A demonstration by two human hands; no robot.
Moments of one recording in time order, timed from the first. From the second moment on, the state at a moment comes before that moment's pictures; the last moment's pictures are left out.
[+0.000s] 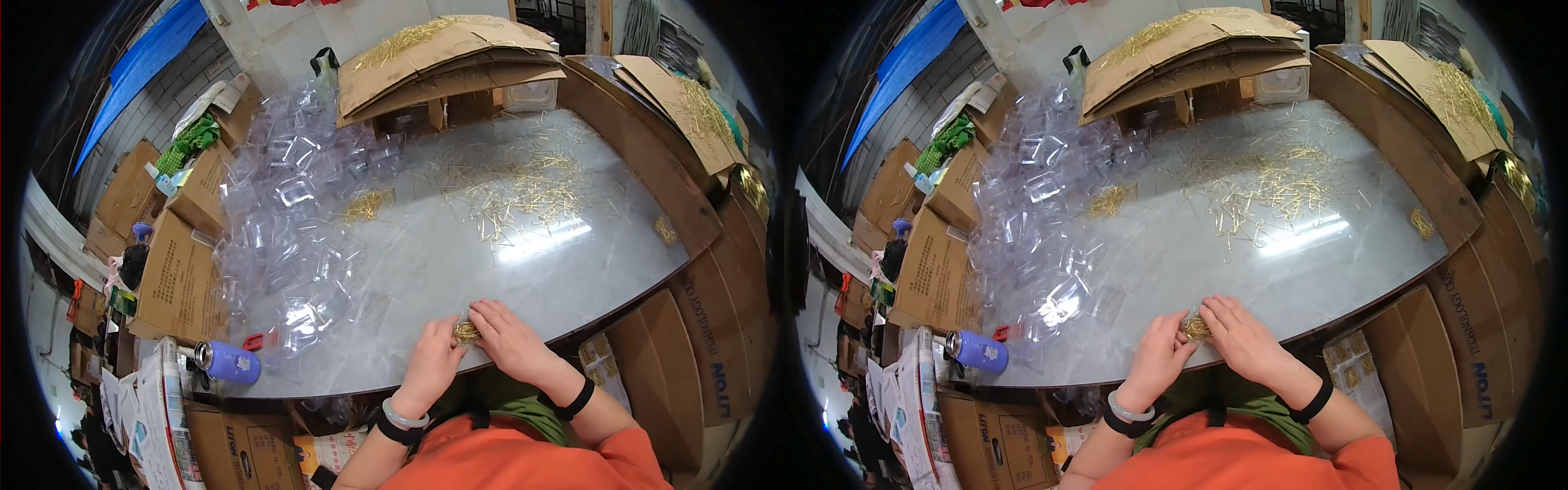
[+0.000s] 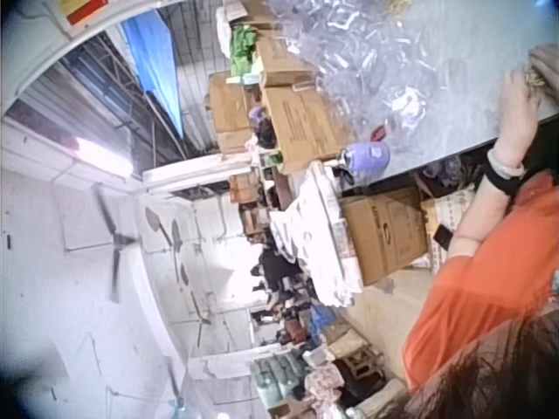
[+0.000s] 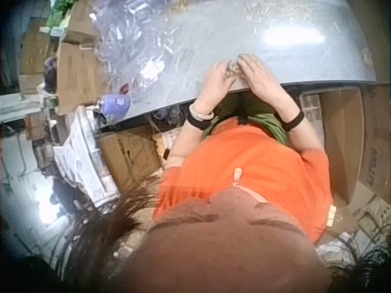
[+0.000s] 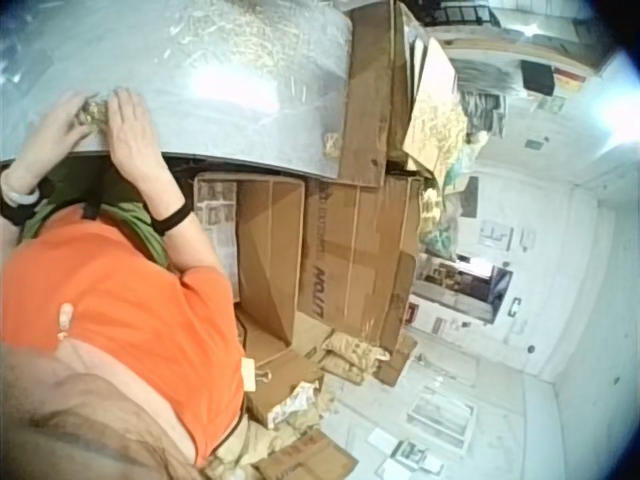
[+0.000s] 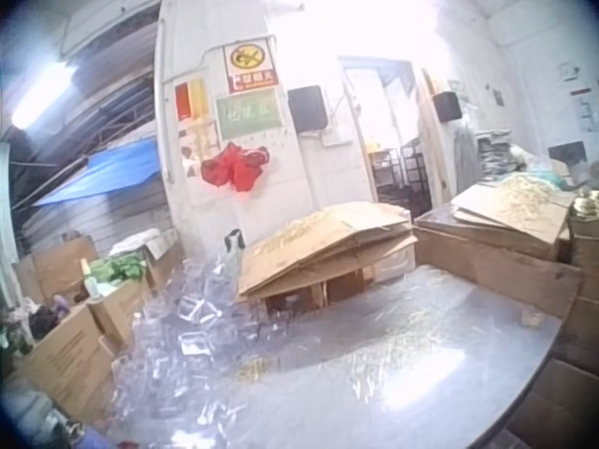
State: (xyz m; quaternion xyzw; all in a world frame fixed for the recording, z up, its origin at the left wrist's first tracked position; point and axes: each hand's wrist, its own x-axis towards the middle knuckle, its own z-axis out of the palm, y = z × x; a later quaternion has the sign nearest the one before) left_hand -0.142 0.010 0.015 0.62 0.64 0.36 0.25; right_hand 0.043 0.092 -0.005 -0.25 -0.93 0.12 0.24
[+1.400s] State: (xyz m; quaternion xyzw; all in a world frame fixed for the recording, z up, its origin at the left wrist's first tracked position) left_hand -0.136 0.012 0.001 0.49 0.64 0.48 0.33; right_hand 0.049 0.096 -0.003 -0.22 -0.93 0.15 0.25
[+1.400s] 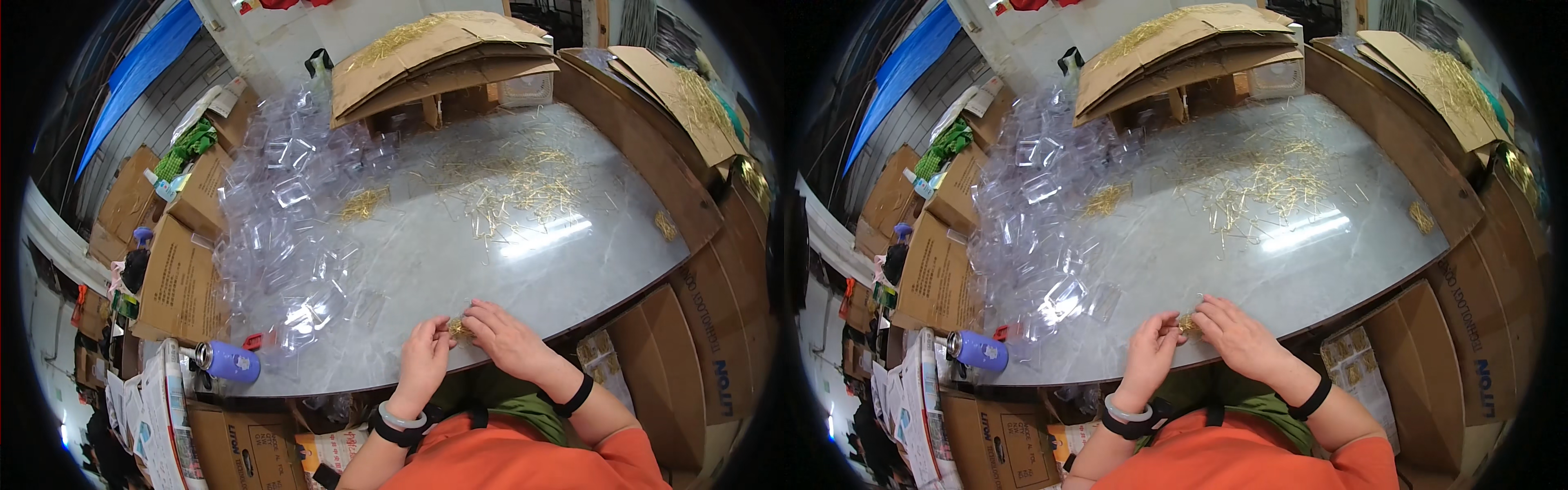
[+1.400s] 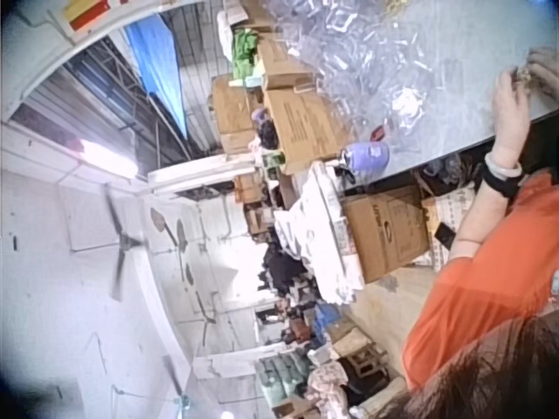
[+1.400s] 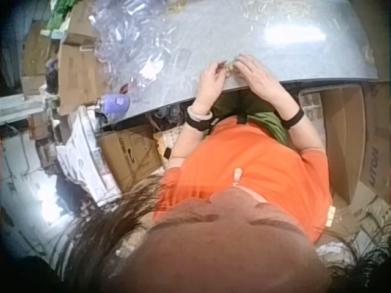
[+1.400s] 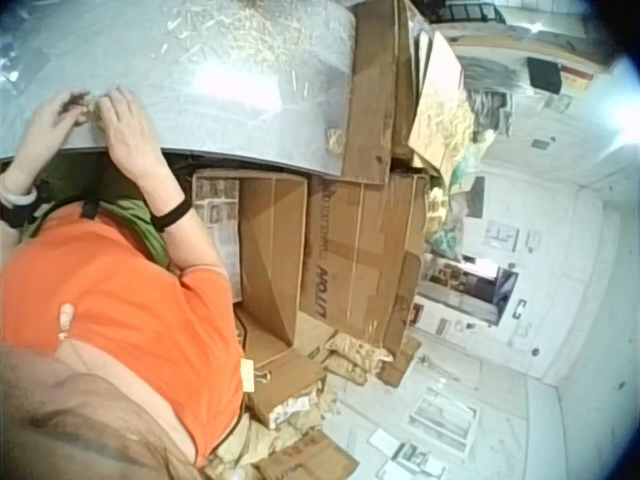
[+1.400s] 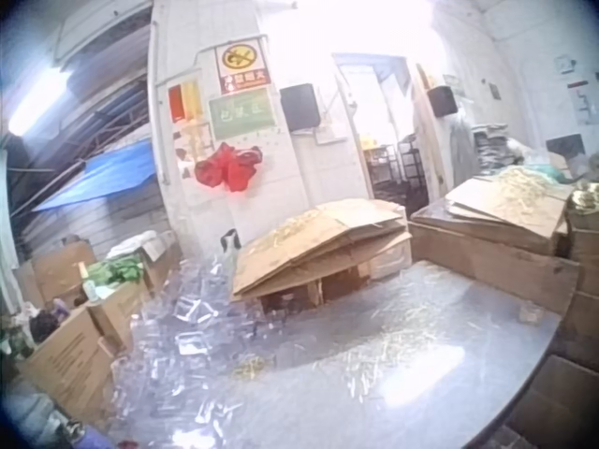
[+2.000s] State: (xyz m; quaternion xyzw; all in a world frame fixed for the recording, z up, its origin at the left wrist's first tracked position) left_hand -0.132 0.023 0.013 0.69 0.63 0.31 0.14; right_hand 0.049 0.097 0.011 -0.22 -0.93 0.14 0.24
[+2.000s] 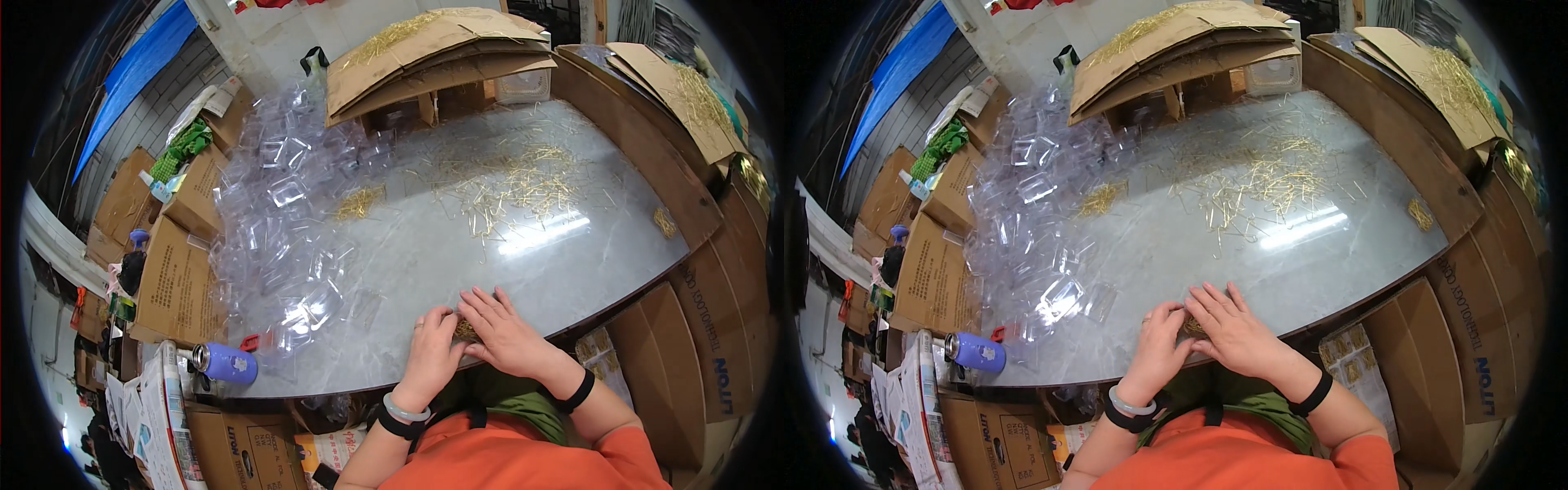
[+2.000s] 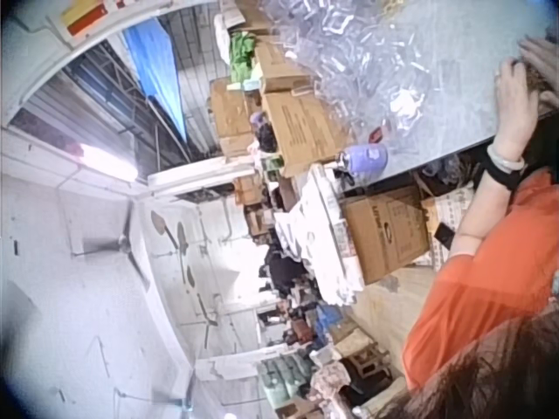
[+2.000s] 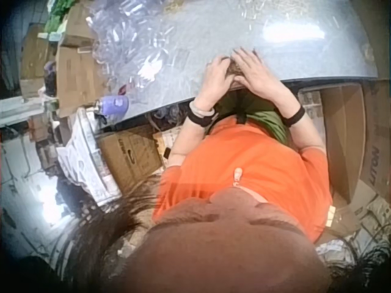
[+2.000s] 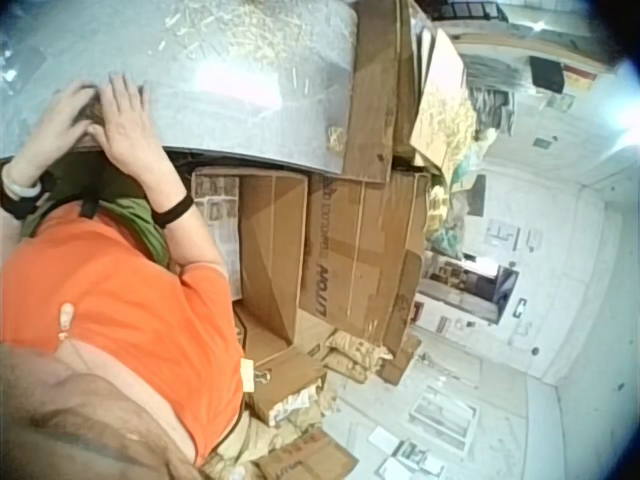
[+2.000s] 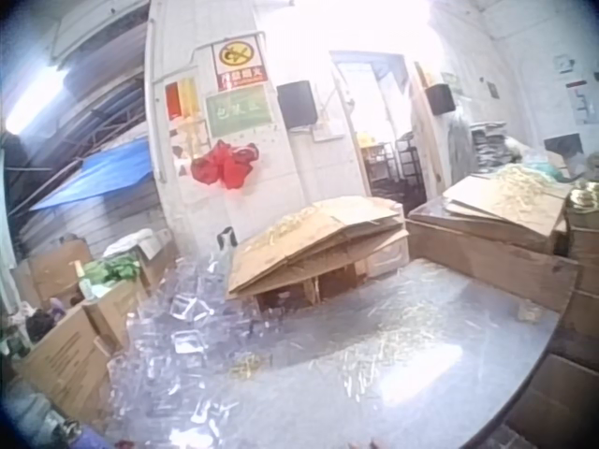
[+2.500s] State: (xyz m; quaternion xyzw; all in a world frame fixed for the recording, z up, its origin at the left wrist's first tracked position) left_hand -0.245 -0.031 0.014 0.22 0.77 0.51 0.32; right_hand 0.049 0.094 0.018 -0.26 -0.91 0.23 0.24
